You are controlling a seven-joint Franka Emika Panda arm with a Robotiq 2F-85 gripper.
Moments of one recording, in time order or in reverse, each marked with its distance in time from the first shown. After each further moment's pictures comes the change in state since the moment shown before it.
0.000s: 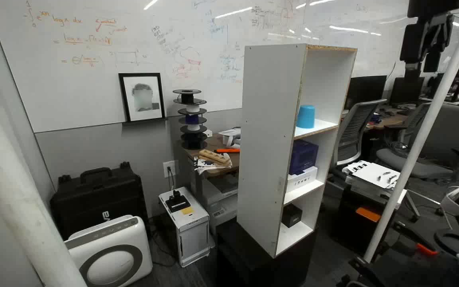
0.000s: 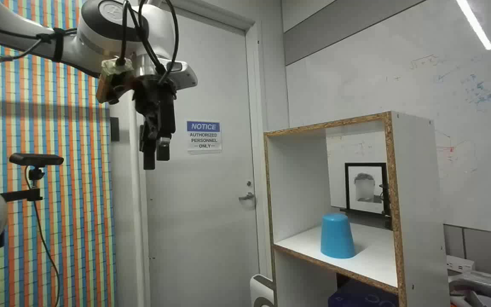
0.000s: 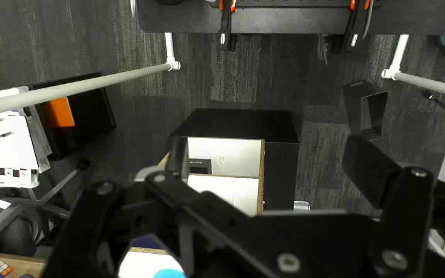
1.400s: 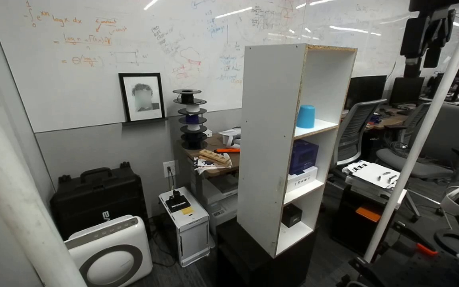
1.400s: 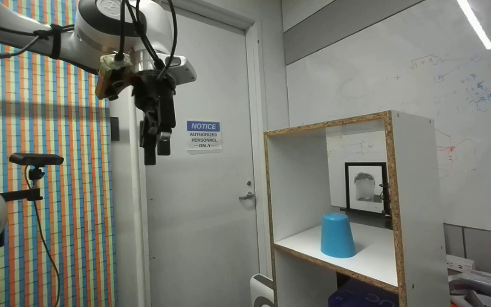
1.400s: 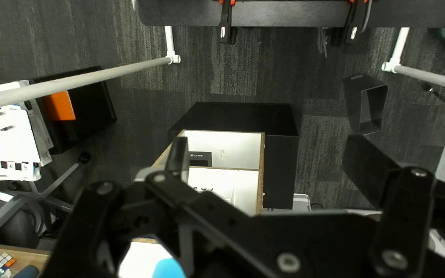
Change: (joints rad) arm 0.000 -0.005 0.000 0.015 0.000 0.001 0.000
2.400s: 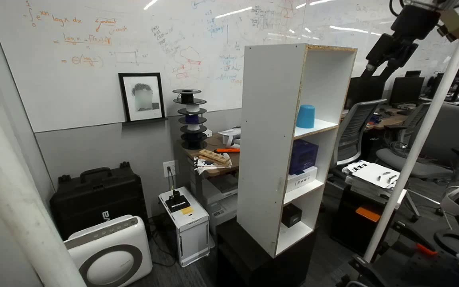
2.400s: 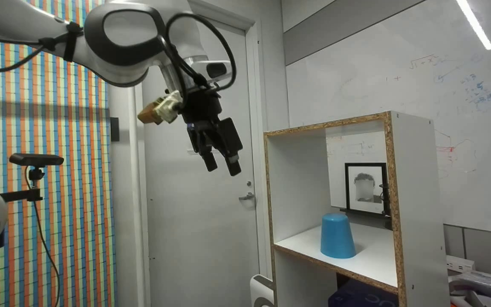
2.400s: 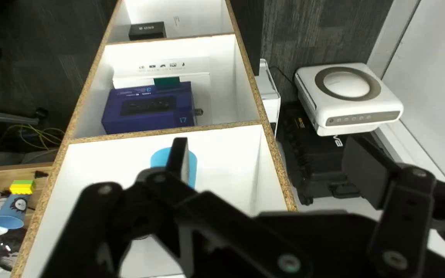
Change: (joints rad) arm 0.007 0.025 -0.312 -0.187 0.074 0.650 -0.168
